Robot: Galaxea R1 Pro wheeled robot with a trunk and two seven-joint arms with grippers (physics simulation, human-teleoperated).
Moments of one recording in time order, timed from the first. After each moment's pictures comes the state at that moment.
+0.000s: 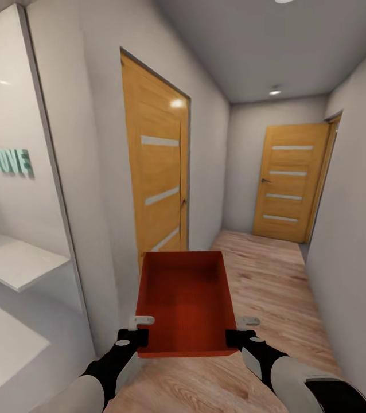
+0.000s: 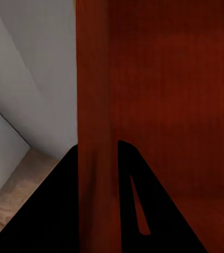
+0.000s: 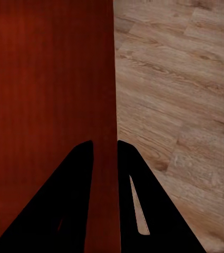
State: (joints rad) left arm -0.63 -0.13 -0.10 -0.31 0.04 0.04 0.19; right arm -0.77 0.06 0.00 -0.01 -0.01 -0.06 -0.04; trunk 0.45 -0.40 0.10
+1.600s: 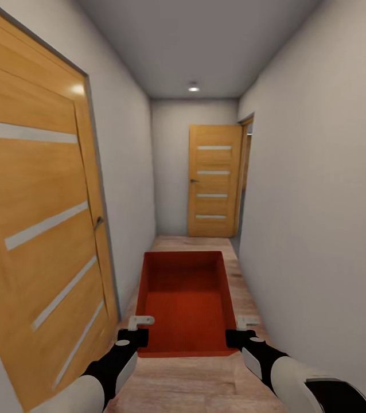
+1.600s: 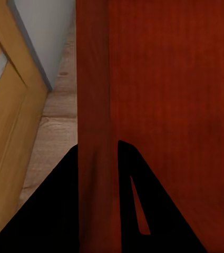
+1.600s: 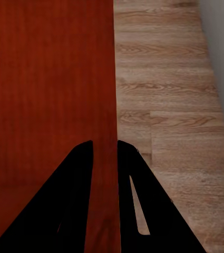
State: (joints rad) left arm -0.63 -0.13 -0.10 -0.31 0.04 0.04 0.19; right arm -0.77 0.06 0.00 -0.01 -0.01 -0.06 -0.04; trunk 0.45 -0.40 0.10
